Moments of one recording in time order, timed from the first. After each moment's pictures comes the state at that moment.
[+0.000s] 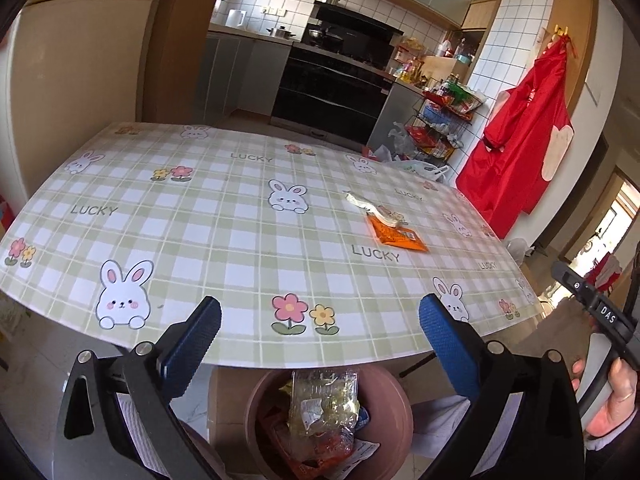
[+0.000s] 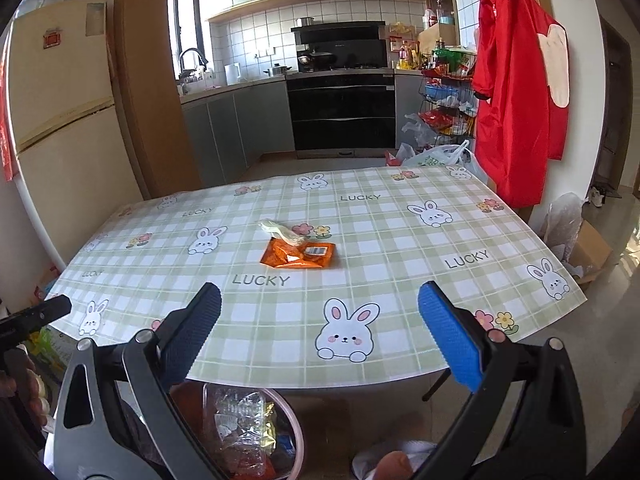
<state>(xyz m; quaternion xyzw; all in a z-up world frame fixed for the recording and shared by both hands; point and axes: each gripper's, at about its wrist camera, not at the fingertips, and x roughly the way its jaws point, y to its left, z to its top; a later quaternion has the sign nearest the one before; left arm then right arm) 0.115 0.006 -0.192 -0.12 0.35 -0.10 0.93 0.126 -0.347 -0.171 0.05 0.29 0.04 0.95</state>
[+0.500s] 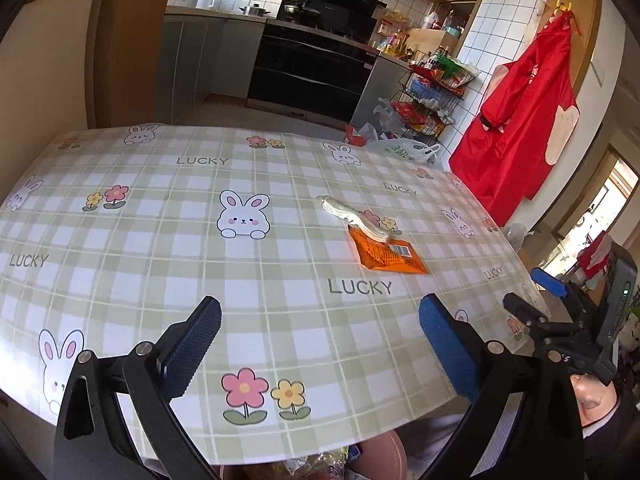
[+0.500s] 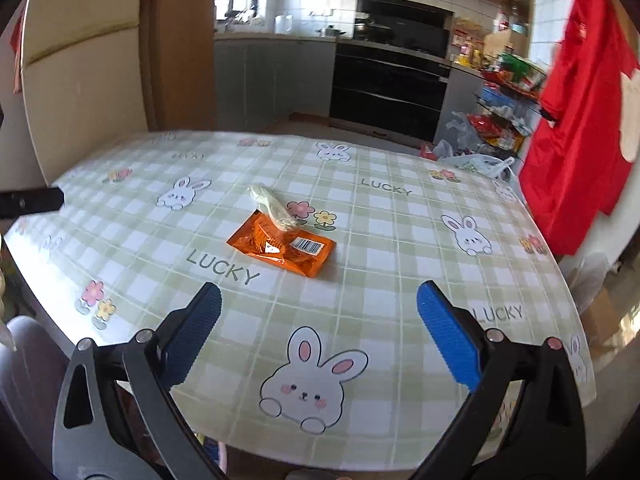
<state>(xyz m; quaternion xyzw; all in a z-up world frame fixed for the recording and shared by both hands) 0.241 -0.040 -0.209 -0.10 0.38 -0.12 0.91 0.255 -0.340 -0.234 -0.08 0.34 0.13 0.93</state>
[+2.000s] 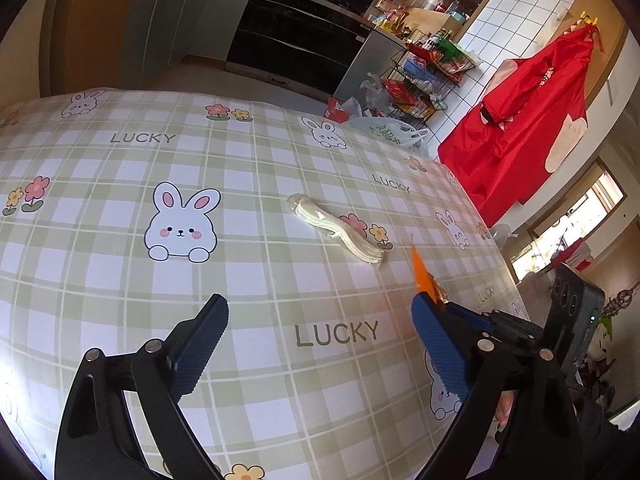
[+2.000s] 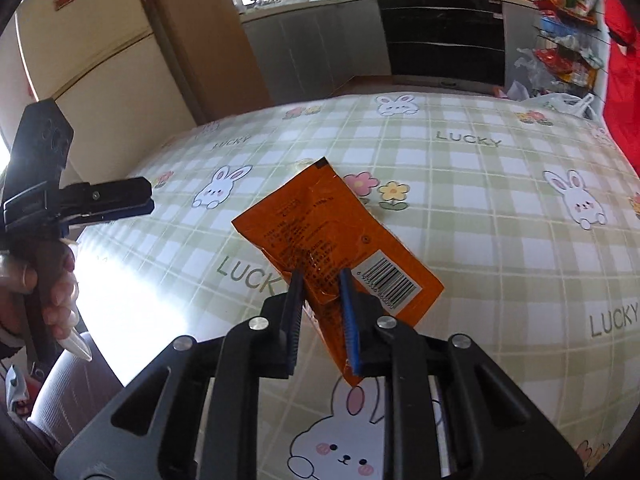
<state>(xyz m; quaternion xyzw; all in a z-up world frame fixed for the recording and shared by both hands) 0.343 -0.074 -0.248 -0.15 0.44 -0.17 0.87 0.323 -0.350 -0.279 0.05 0.41 0.24 0.88</state>
